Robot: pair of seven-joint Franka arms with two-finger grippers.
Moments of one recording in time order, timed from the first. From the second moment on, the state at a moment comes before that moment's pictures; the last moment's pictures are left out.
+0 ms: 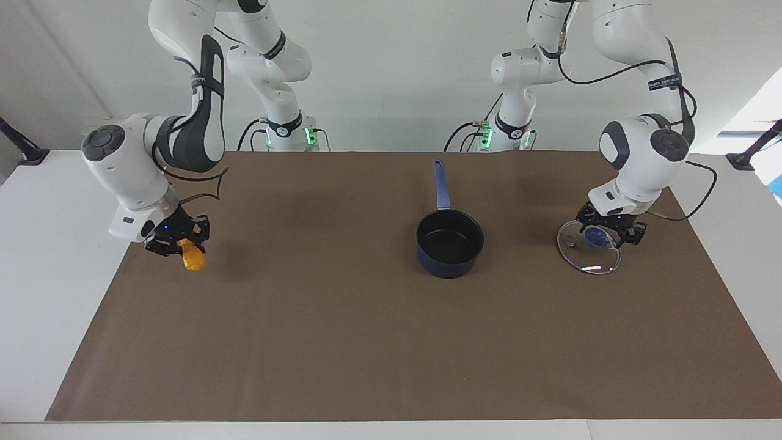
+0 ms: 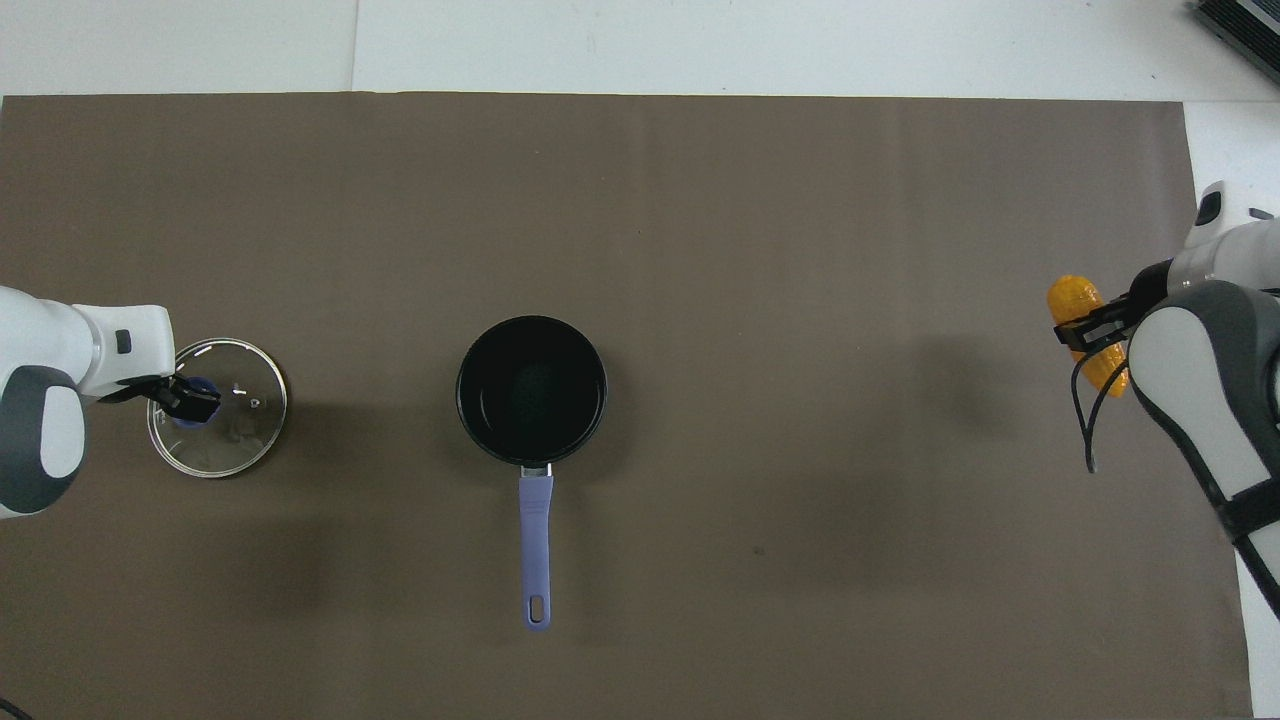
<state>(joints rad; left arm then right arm) 0.07 0.12 0.02 -2.11 0.08 2.29 0.70 -0.04 0.16 -0.11 -1.87 0.06 2.05 -0.57</state>
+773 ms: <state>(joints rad) -0.01 0.22 -0.01 -1.79 0.04 2.16 0.33 0.09 0.13 0.09 -1.83 0.00 1.96 0.01</state>
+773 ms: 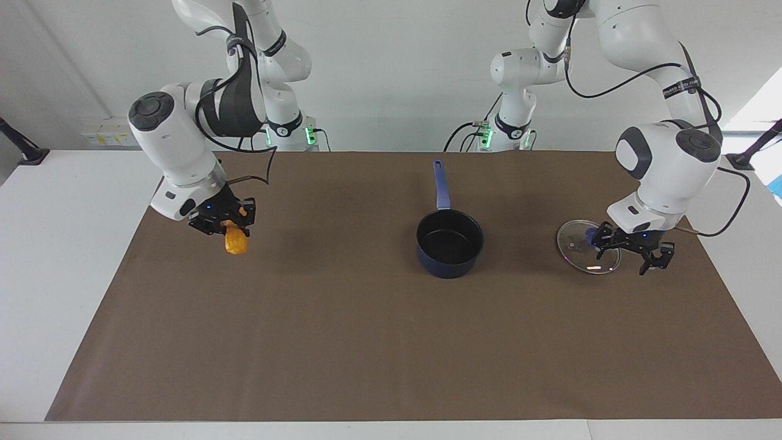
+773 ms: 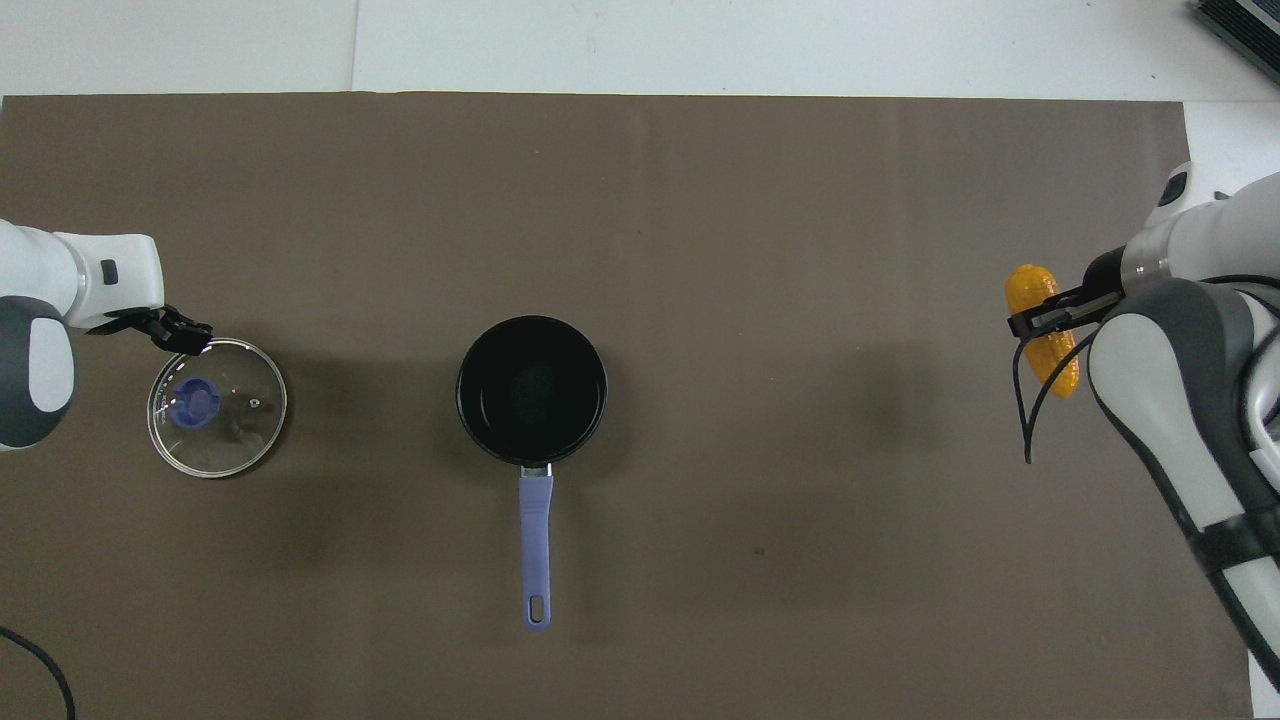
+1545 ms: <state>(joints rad) -0.01 0.14 0.02 -1.58 0.00 1.74 0.04 0.47 0.17 0.09 -1.77 -0.01 1.97 0.57</state>
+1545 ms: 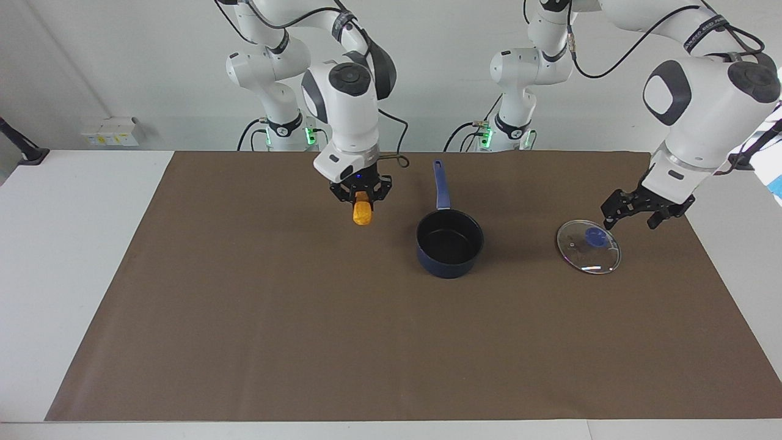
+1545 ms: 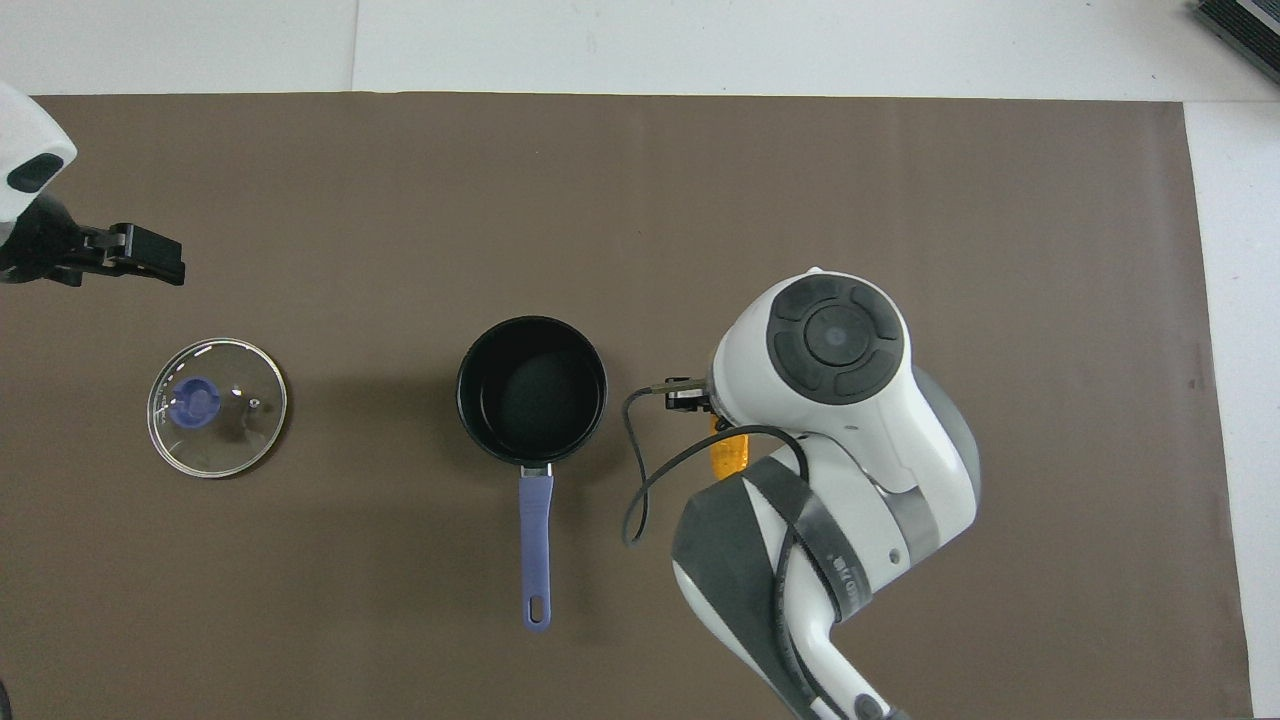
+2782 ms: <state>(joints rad) -0.02 -0.04 0.01 -1.67 -0.01 1.60 -0.01 0.64 0.58 0.09 -1.40 -0.01 2.13 0.81</state>
